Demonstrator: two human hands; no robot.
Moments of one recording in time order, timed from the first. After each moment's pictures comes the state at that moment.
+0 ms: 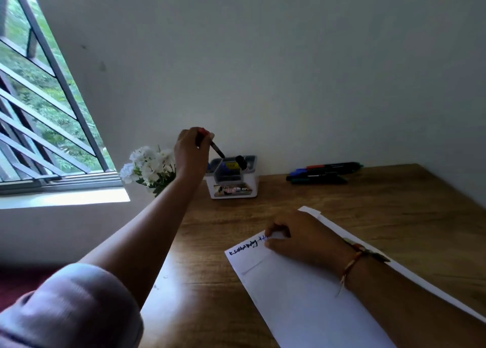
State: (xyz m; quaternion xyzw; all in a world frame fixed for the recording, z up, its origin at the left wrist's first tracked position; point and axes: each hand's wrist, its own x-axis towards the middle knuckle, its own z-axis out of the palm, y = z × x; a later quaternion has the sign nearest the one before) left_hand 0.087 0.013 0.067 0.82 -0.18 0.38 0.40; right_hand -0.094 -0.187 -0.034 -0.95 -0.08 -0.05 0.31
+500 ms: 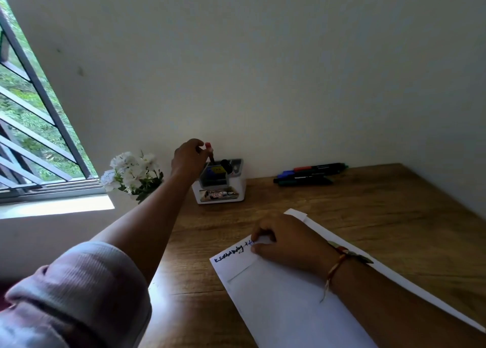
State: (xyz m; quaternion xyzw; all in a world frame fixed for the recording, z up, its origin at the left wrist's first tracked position) left_hand 0.129 -0.008 0.059 0.90 -0.13 0.23 0.33; right_hand -0.091 -0.187 -0.033 -0.94 -0.09 -0.06 0.31
